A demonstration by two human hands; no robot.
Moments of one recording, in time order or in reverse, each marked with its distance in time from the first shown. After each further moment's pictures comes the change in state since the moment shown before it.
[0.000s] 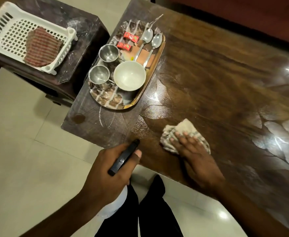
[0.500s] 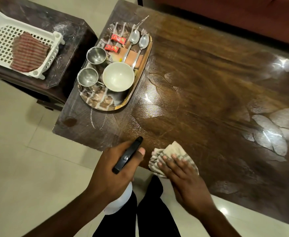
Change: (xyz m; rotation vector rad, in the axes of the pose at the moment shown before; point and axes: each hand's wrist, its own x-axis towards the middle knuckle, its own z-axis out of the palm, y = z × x) left_hand 0.006 0.006 0.023 0.028 -0.058 0.039; right_hand -0.068 -0.038 0.047 -0.075 0.096 0.003
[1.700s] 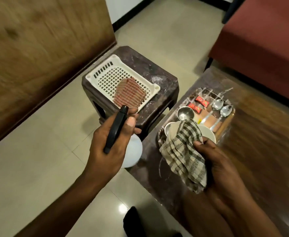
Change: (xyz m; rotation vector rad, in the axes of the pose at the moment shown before) left_hand 0.057 0.028 -0.236 -0.237 0.619 0.301; right_hand 0.287 -0.182 -0.157 1.780 -0.058 0.560
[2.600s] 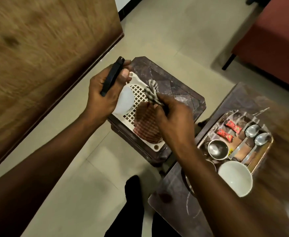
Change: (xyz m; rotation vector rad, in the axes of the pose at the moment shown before) left_hand 0.288 -0.041 -0.074 0.092 -0.073 0.097; right_hand 0.207 -0.030 0.205 -1.122 0.150 -0.554
